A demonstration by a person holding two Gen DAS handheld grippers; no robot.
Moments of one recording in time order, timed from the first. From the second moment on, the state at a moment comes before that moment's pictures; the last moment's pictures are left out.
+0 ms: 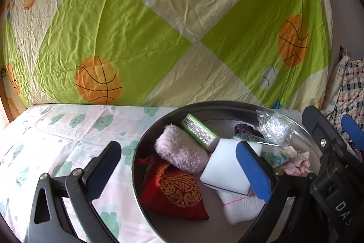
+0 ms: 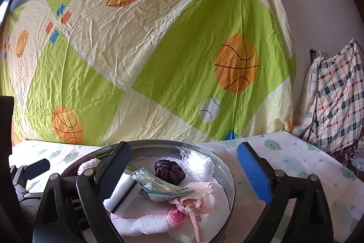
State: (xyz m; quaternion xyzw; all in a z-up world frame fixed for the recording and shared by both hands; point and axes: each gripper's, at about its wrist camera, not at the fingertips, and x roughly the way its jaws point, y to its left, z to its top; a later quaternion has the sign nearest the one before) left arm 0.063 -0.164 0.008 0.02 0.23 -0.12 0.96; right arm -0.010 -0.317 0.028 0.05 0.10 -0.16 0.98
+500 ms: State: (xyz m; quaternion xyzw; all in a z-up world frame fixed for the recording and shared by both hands) left arm 0.046 -0.165 0.011 0.03 0.19 -0.12 0.97; right arm -0.034 -0.325 0.032 0.09 0.05 -0.18 0.98
